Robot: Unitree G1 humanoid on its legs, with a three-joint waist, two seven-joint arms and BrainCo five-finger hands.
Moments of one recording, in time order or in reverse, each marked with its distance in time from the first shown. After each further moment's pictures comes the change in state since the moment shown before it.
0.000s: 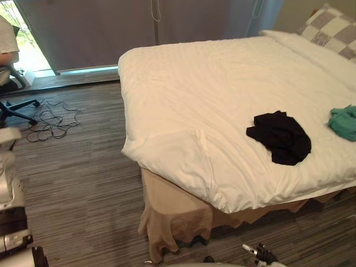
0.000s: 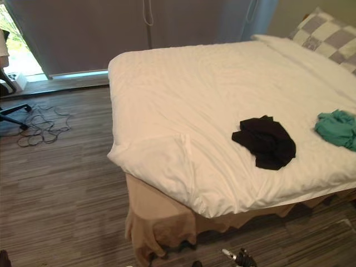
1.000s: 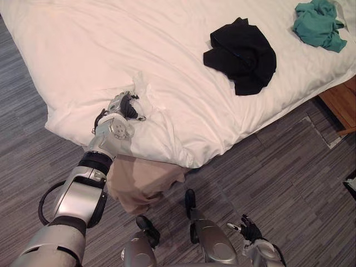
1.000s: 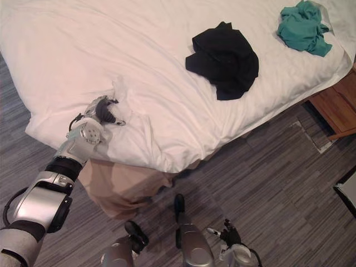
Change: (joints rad) left arm -0.474 -0.310 -0.436 0.711 0.820 0.469 -0.068; right arm -0.147 -0.004 0.237 -0.102 0.120 -0.077 -0.039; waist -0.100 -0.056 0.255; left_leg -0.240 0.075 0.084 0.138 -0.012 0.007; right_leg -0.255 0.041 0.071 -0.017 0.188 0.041
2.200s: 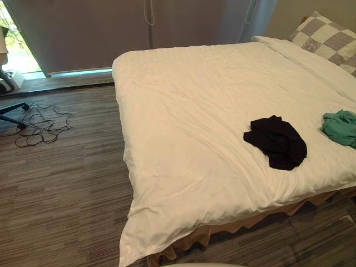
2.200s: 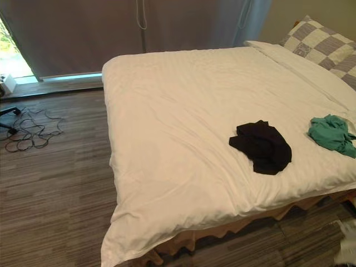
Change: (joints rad) left arm 1.115 -0.268 0.653 0.149 -0.444 -0.092 0.119; right arm -0.240 -0.576 -0.380 -0.386 0.220 -0.003 -0.165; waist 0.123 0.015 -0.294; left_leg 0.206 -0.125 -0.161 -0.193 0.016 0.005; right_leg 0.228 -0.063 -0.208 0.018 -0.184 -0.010
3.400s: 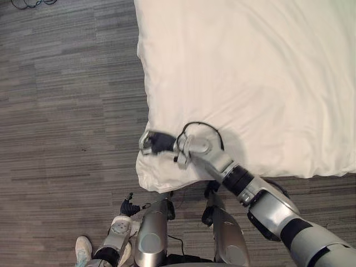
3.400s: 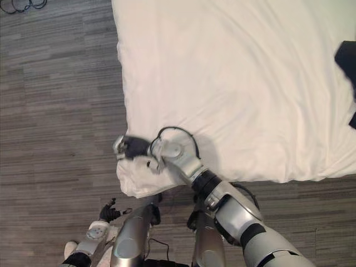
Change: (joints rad) left arm -0.355 0.042 -0.539 -0.085 -0.157 -0.073 0.062; right arm -0.528 0.621 1.328 0.353 -0.187 0.230 0.697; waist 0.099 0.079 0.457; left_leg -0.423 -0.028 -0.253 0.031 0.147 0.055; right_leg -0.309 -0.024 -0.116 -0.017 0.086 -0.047
